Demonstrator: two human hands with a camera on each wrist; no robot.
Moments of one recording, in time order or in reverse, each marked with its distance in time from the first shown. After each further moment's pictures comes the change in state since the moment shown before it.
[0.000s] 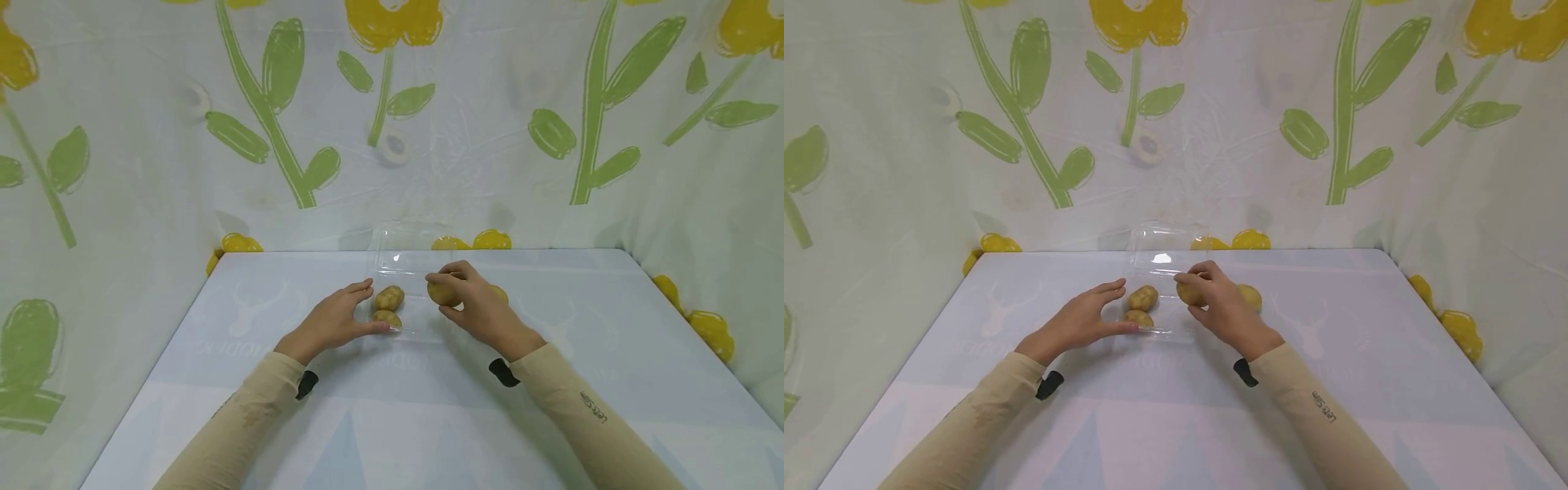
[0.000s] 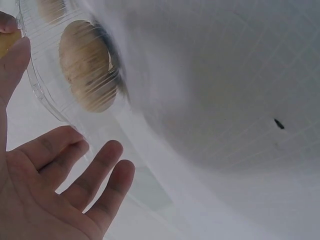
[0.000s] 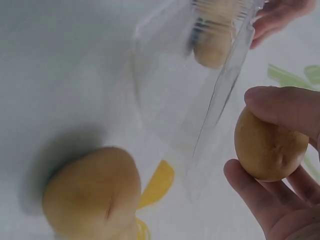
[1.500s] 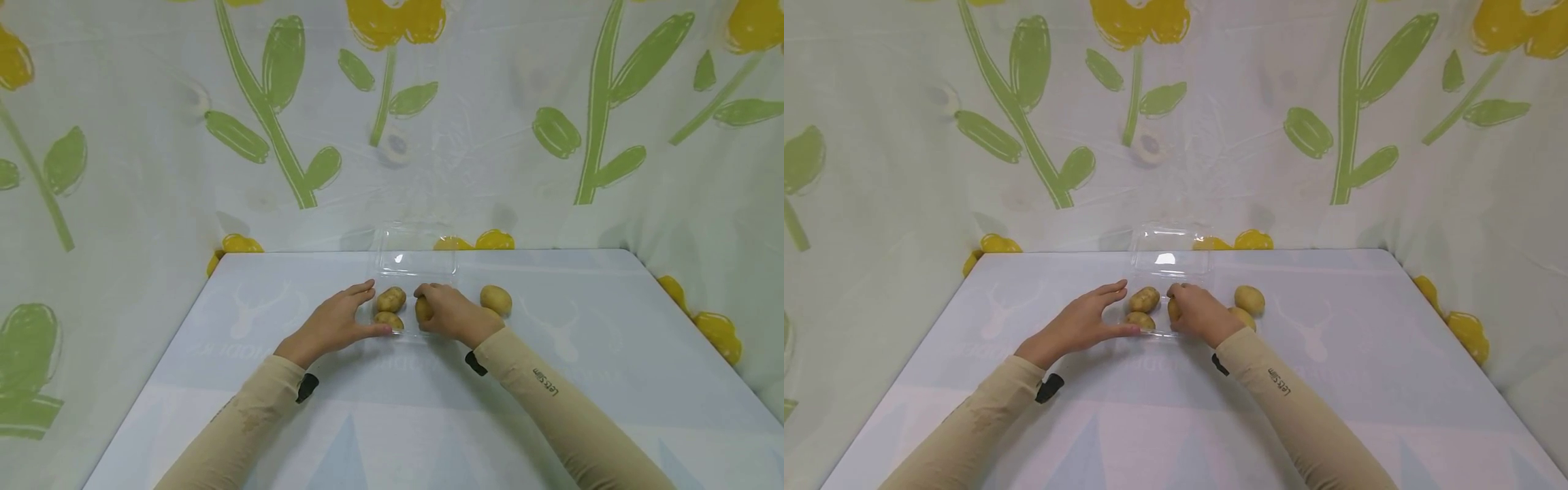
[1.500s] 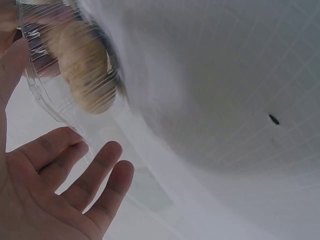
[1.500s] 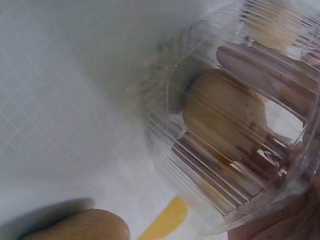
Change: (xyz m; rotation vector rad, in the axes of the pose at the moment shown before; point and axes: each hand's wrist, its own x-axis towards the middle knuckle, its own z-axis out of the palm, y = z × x) left_hand 0.001 -0.003 0.000 -0.008 0.005 0.004; right_hand 0.040 -0.004 0.046 -0.063 -0.474 0.352
